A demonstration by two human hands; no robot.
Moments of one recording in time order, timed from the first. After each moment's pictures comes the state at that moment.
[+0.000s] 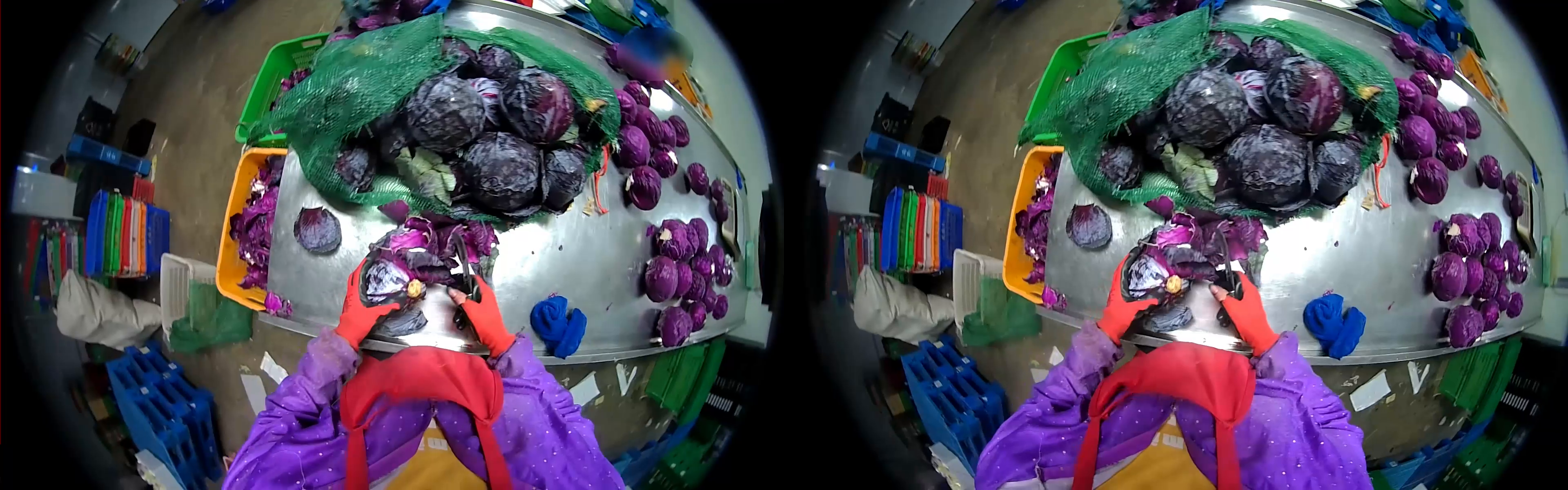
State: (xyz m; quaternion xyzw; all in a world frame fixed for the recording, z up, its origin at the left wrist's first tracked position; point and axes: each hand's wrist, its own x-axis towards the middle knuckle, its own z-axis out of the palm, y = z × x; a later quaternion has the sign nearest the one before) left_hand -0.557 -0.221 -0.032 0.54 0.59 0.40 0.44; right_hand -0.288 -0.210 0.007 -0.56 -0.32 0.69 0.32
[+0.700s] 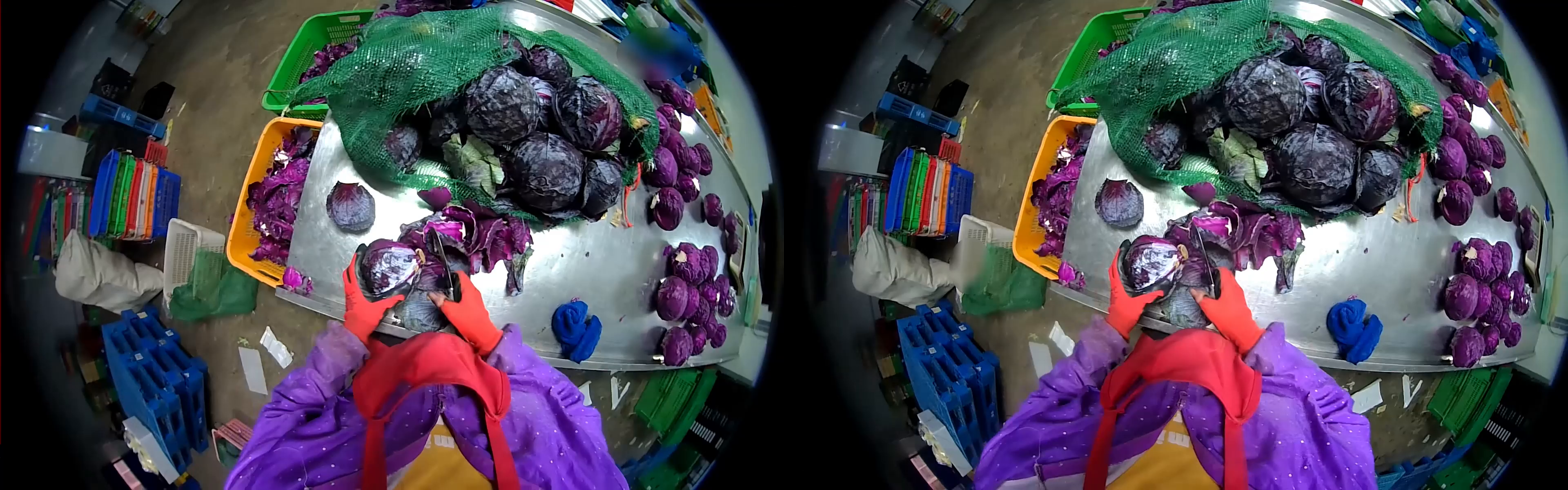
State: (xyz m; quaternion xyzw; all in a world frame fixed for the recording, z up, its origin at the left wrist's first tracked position) left_hand -0.591 -0.251 -0.022 0.48 0.68 0.42 0.35; right_hand -0.370 -0.218 -0.008 -0.54 -0.52 0.59 0.28
